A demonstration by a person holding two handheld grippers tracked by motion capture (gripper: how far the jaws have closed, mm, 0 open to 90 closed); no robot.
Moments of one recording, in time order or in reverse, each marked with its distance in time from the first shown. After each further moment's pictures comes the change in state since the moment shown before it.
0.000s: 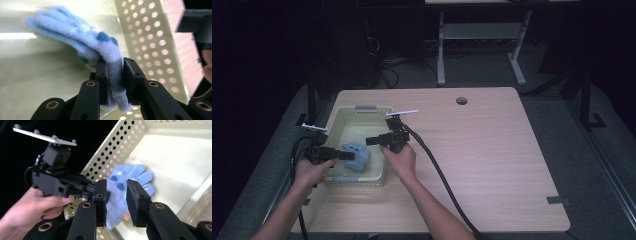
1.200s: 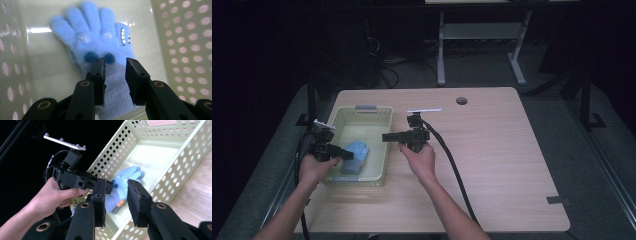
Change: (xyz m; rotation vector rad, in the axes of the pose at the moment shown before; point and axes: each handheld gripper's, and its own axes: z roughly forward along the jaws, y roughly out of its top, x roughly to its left) left arm -0.006 0.013 0.014 0.065 0.229 -0.005; right arm -0.011 -0.005 -0.058 -0.071 0.016 -0.007
